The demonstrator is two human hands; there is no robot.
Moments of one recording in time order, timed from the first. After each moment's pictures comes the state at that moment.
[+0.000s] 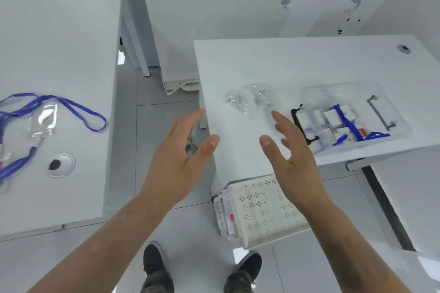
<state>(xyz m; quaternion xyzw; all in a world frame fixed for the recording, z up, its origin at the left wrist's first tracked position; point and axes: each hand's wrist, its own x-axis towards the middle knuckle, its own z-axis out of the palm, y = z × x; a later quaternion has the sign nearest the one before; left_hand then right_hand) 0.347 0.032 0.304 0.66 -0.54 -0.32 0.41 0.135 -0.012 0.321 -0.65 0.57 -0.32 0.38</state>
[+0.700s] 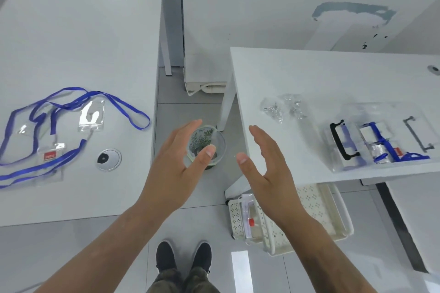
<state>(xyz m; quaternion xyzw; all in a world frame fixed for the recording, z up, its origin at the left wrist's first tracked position) 0.452 0.072 0.297 0.69 -0.51 -0.31 0.41 0.261 0.023 0.311 -0.71 0.53 -0.24 0.39</state>
